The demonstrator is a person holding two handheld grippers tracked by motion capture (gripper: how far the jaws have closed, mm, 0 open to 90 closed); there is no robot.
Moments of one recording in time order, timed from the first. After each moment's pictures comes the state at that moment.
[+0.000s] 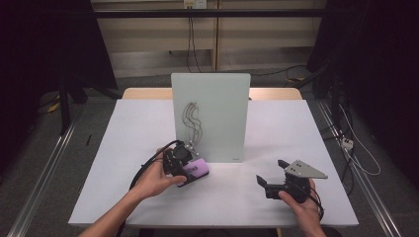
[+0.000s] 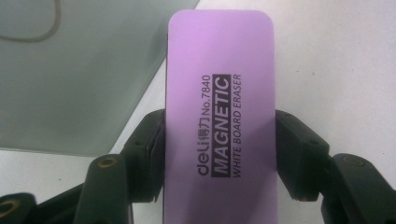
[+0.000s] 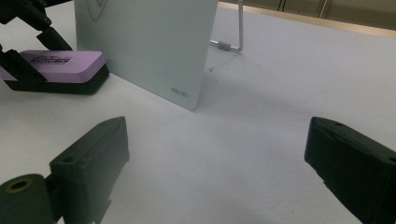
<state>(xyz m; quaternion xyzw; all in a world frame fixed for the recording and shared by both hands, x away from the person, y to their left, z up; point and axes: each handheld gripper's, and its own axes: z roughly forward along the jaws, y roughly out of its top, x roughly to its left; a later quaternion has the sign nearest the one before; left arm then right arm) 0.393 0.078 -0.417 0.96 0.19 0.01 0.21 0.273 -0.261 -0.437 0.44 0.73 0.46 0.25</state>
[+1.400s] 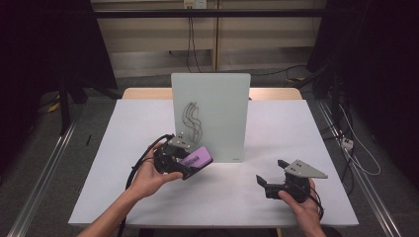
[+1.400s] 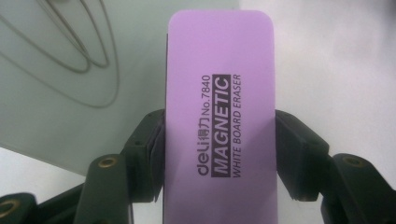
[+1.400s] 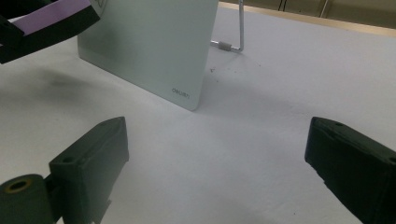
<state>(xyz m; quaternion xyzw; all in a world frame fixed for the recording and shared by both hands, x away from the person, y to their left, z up) 0.382 0.097 -0.387 0.92 0.19 0.04 0.35 0.273 -0.261 -0.437 0.45 0.72 0.46 0.25</state>
